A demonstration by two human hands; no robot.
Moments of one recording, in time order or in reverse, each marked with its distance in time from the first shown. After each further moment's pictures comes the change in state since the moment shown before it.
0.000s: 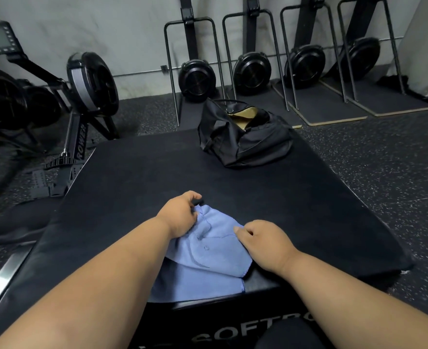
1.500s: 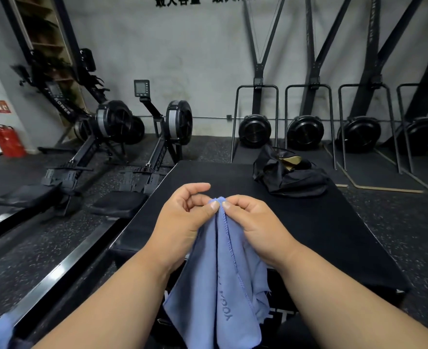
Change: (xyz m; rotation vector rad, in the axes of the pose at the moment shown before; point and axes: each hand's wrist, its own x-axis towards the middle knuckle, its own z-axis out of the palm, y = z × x) left_hand -0.365 0.087 -0.083 -1.097 0.540 0.272; right_hand -0.206 -0.184 -0.039 0.890 -0.291 -0.508
